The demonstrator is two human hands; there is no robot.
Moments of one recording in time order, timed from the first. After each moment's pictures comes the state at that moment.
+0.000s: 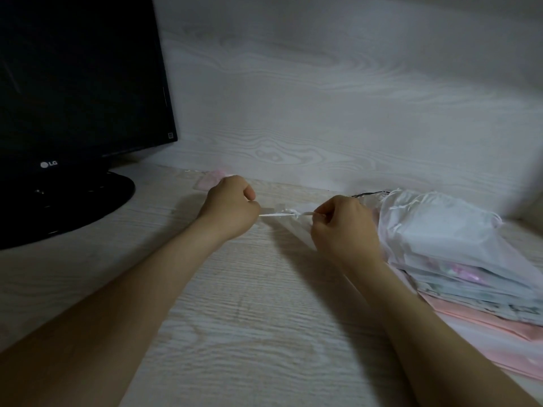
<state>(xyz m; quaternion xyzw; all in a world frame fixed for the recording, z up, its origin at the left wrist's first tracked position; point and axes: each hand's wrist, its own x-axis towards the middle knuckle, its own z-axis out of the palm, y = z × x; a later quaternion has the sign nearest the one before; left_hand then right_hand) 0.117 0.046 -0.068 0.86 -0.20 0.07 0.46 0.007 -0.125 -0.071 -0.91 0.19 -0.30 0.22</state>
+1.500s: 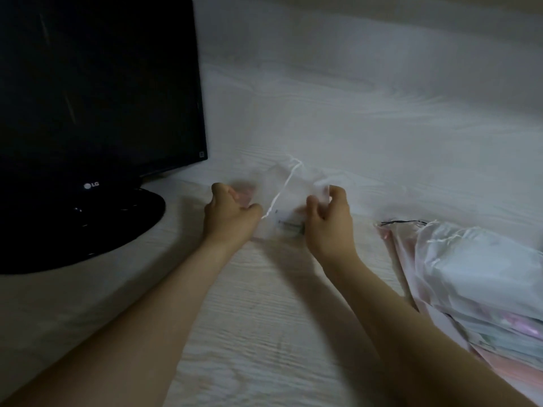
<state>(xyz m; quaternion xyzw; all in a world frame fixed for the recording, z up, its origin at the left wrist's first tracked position) 0.163 0.076 -0.073 0.81 -0.06 0.10 0.58 0.089 -0.079 -0.065 -0.81 0.11 -0.37 0.45</state>
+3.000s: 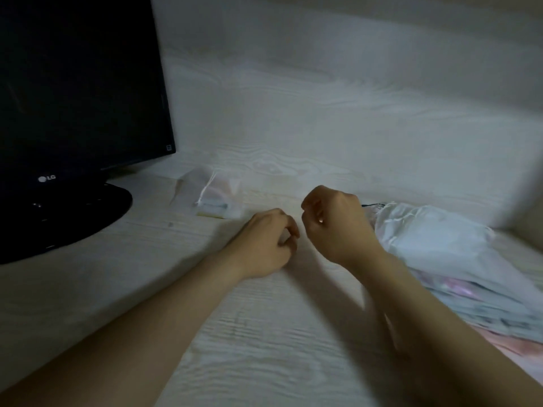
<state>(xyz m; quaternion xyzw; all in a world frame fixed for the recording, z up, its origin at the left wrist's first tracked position) 0.102 0.014 -0.088 0.83 -0.43 0.07 0.34 0.020 -0.132 -0.041 -0.94 0.06 -0.30 0.15</state>
